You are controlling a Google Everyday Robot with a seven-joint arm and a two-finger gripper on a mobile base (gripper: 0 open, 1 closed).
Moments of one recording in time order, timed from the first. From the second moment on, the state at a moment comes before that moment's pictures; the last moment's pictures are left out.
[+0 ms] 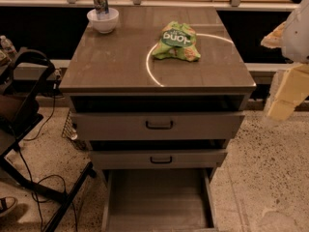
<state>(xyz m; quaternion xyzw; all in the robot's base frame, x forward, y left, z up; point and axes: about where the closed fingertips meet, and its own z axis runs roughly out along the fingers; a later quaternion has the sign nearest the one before) 0.438 -0.216 0.978 -0.60 0.78 -0.04 0.16</state>
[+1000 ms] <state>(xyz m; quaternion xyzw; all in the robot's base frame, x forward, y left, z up) 0.427 -0.229 0.940 -0.60 0.77 -0.03 0.21</state>
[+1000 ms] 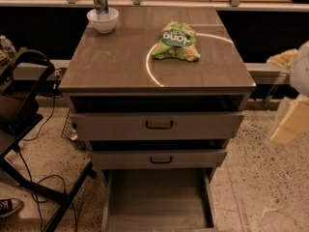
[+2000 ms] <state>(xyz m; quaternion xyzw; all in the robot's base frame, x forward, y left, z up) 0.371 -0.274 0.748 -0.61 0.77 -0.10 0.15</state>
